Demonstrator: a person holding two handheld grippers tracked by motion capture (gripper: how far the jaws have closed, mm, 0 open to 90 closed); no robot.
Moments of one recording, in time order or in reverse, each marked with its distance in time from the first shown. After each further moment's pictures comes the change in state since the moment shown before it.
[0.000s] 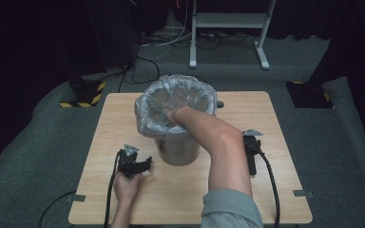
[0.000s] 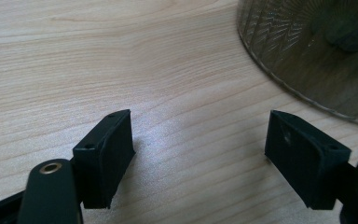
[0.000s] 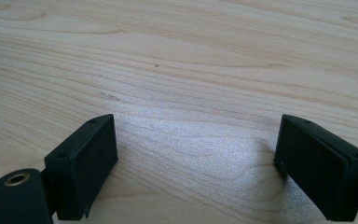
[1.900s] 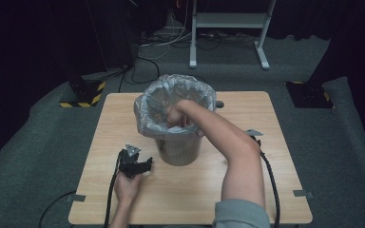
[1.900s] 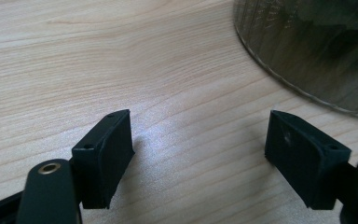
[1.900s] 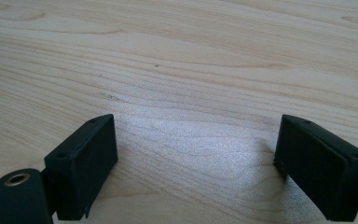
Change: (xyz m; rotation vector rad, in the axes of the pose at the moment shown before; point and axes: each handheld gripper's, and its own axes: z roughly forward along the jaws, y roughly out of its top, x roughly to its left) left arm -0.004 0.001 0.001 0.011 0.013 0.032; right arm 0.000 0.000 0.000 0.000 -0.001 0.000
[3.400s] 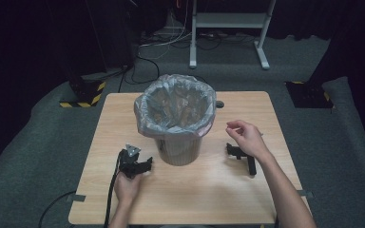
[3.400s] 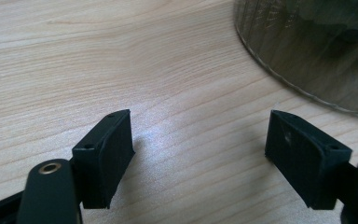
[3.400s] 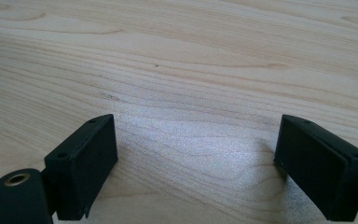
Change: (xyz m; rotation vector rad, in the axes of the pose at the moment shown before) left arm 0.000 0.000 0.000 0.000 0.002 -0.001; right arm 0.000 0.000 0.000 -0.001 0.000 0.005
